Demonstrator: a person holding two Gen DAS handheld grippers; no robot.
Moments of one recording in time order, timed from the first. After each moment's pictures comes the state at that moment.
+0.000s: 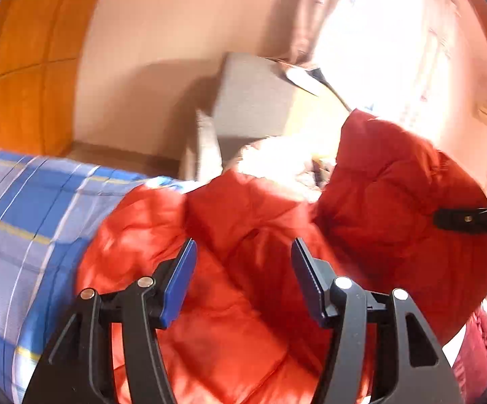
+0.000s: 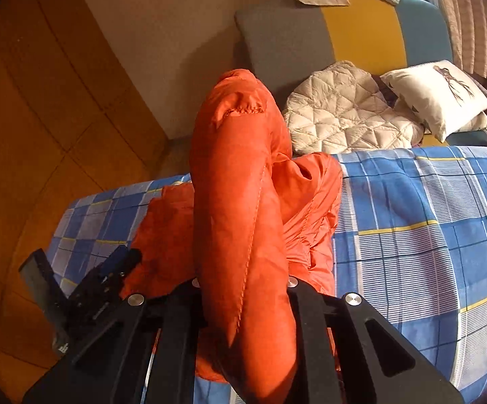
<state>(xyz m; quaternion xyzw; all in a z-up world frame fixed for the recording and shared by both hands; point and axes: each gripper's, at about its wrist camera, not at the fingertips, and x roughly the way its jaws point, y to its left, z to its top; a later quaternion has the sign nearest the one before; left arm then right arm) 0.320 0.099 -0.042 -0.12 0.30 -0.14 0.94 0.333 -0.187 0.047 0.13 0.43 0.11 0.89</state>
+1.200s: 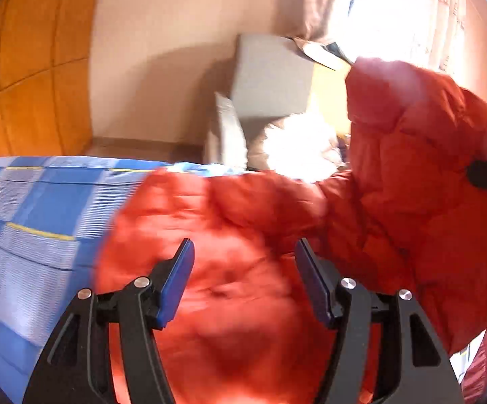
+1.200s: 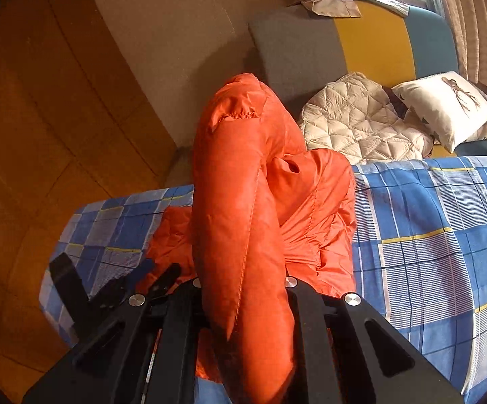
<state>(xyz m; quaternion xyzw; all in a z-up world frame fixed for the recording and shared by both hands) 0.321 0.111 -0.046 -0.08 0.34 -0.08 0.93 0.332 -0.133 0.063 0.12 0.41 0.12 0.90</state>
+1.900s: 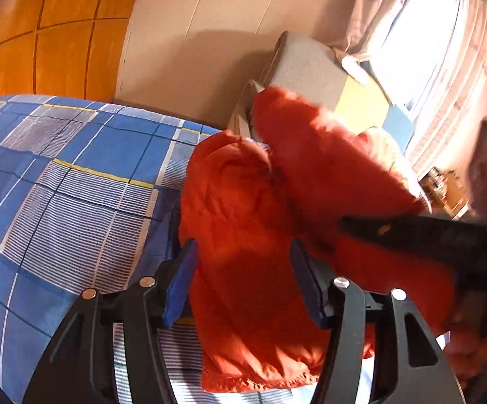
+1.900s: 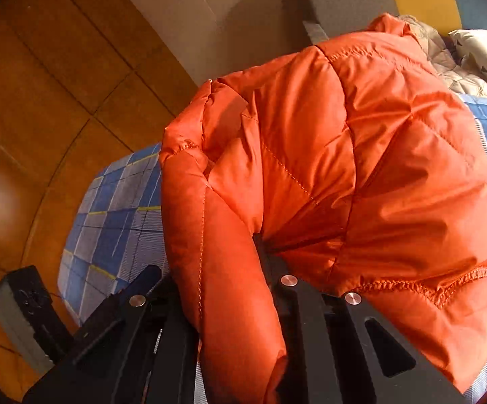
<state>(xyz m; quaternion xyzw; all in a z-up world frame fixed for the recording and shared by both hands) 0.269 0.219 -0.073 -0.18 0.36 -0.08 0.91 0.355 0.035 -0.036 0.15 0.48 0.19 0.84</state>
